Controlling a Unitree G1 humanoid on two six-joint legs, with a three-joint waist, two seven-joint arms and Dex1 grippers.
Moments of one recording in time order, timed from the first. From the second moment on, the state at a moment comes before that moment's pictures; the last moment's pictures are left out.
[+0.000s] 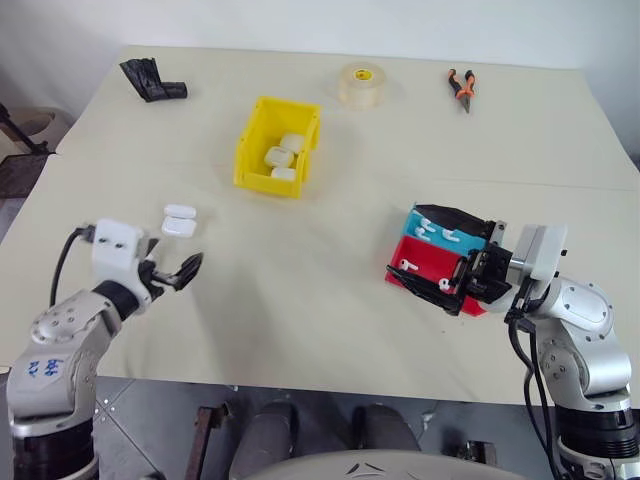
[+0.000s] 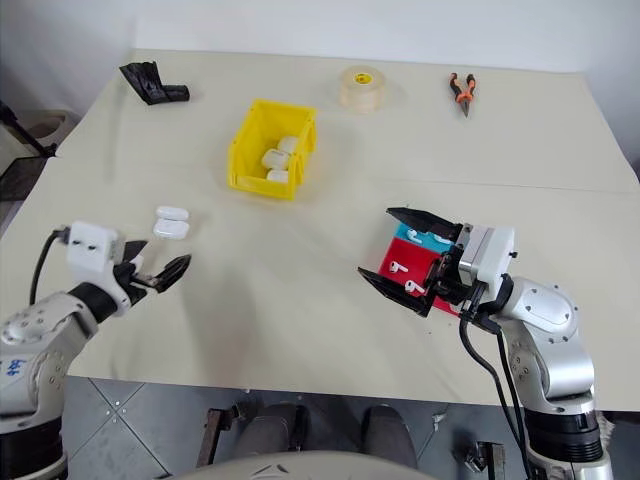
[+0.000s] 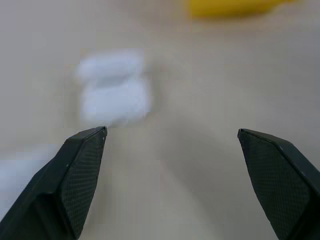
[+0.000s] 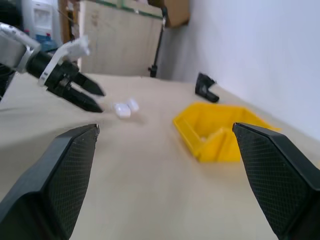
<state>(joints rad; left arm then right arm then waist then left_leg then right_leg) -0.02 0.56 0.43 -0.46 -0.33 0.85 -0.32 -0.16 -0.54 -0.14 -0.39 0.56 0.04 1.00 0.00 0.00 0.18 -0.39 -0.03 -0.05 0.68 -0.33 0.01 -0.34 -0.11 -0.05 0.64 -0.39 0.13</state>
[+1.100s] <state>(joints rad) -0.53 0.87 0.31 -0.16 -0.38 1.61 -0.24 -0.13 -0.58 -0.12 -0.41 0.61 0.12 1.00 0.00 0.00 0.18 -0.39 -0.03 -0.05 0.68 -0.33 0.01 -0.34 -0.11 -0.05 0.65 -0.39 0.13</state>
